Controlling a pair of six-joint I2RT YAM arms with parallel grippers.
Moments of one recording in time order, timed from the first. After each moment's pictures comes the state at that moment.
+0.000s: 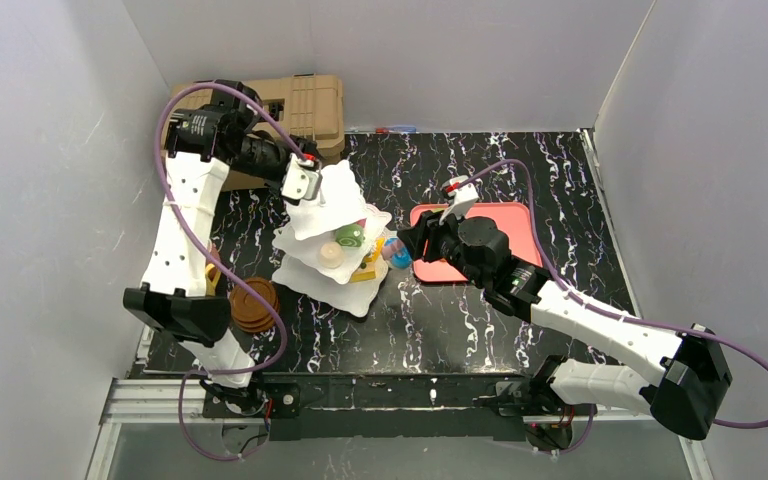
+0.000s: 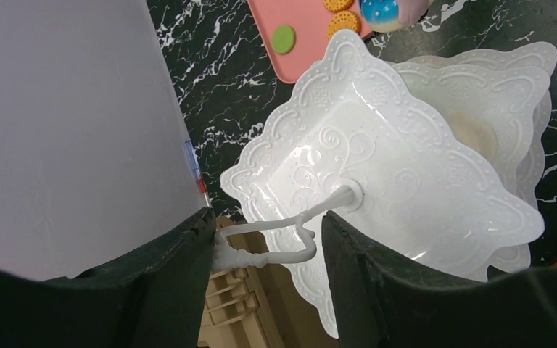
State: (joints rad) left arm -0.19 1.68 2.15 -1.59 0.85 1.86; right arm 0.91 1.10 0.80 0.09 0.23 0.39
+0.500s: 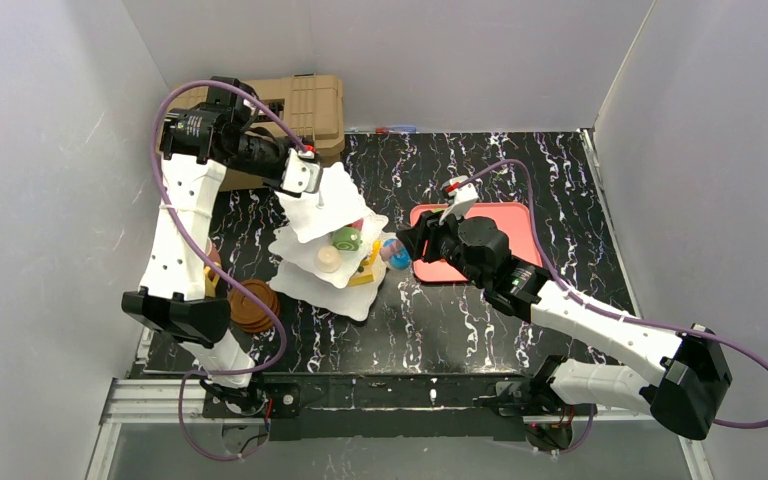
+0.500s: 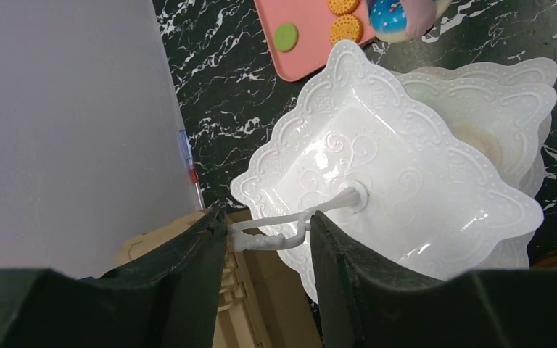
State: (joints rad) left arm -0.19 1.65 2.16 -1.58 0.83 1.78; right arm 0.91 1.10 0.80 0.09 0.22 0.41
